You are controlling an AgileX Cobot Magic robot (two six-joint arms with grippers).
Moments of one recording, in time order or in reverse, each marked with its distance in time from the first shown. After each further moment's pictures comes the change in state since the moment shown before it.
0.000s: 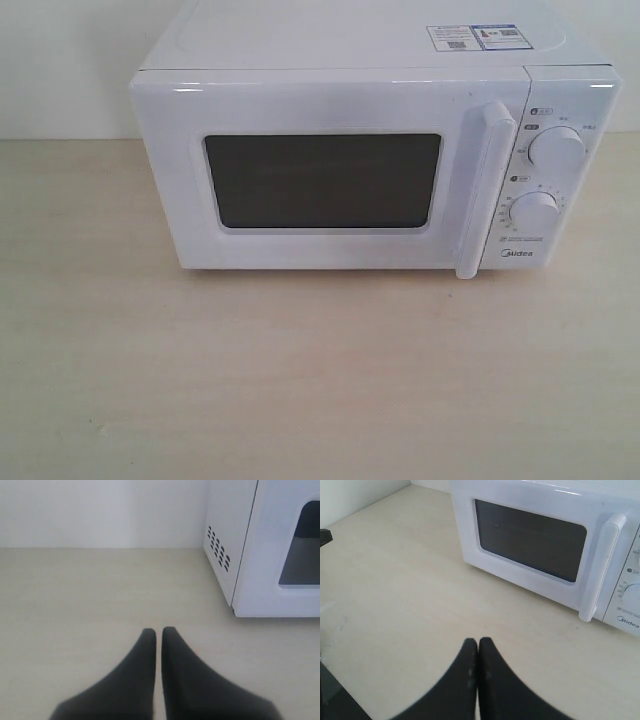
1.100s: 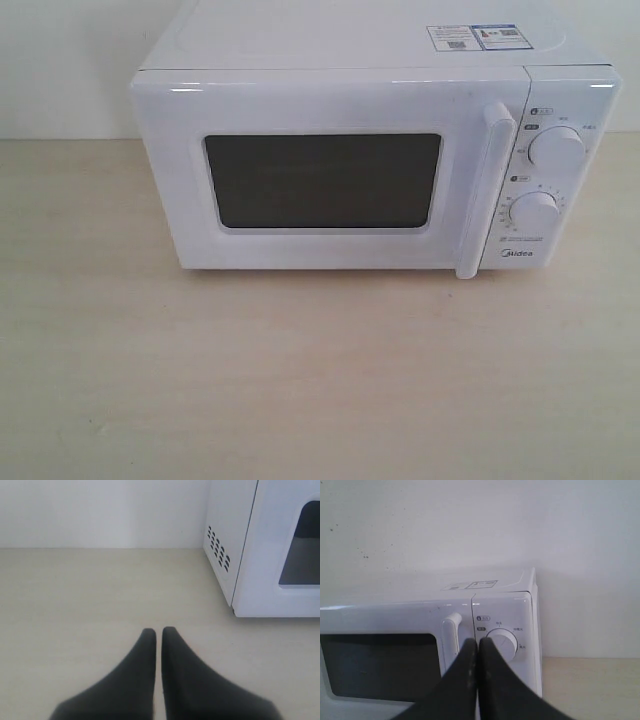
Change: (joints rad) left arm 0.000 0.000 0.000 0.000 0.000 0.000; right arm 0.000 -0.193 0.654 -0.063 -1.146 -0.002
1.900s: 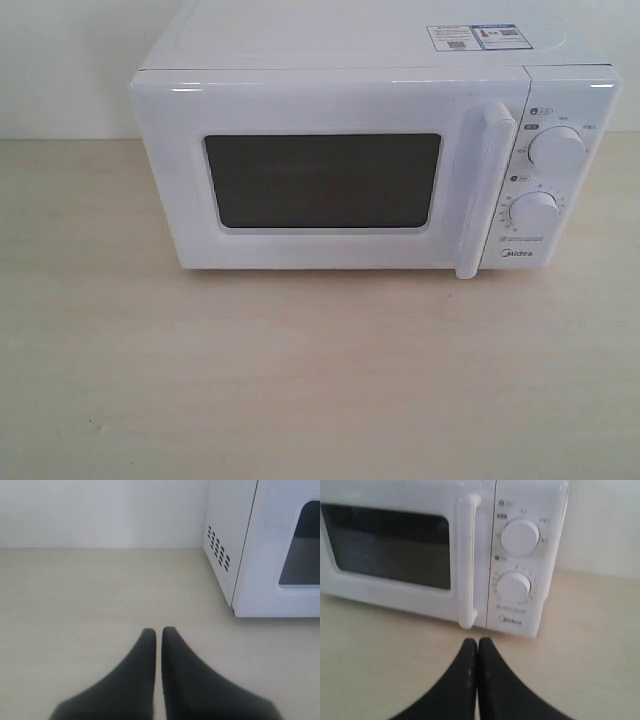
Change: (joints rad) left arm 0.000 0.000 0.000 0.000 0.000 0.000; right arm -0.011 -0.039 0.019 -0.340 0.384 0.223
